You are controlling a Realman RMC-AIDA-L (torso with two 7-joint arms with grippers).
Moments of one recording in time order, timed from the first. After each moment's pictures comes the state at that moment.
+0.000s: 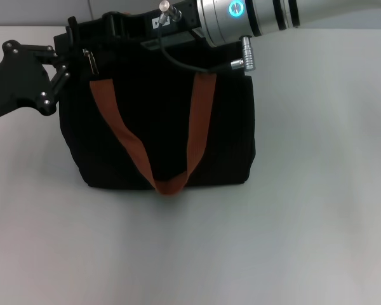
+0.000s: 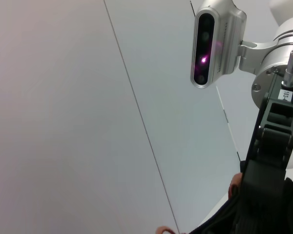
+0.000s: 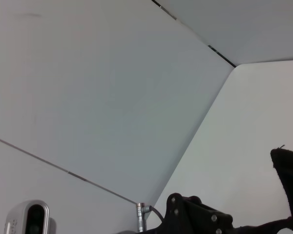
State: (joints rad) left arm -0.47 -2.01 0.47 0.56 1.80 1.61 -0.74; right arm 1.15 2.09 -1.22 -0.45 -1.66 -1.20 2.46
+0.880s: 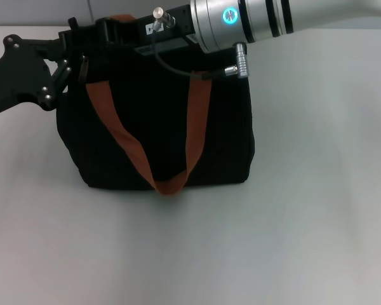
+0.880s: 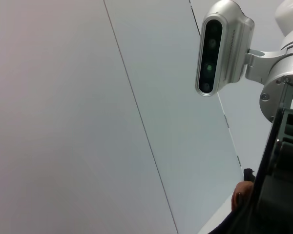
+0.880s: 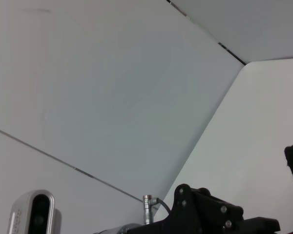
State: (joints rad) left arm -0.48 -2.02 0.47 0.58 1.79 1.62 -0.76; right arm 1.14 2.09 -1.31 -0.45 -1.56 -1.17 2.44
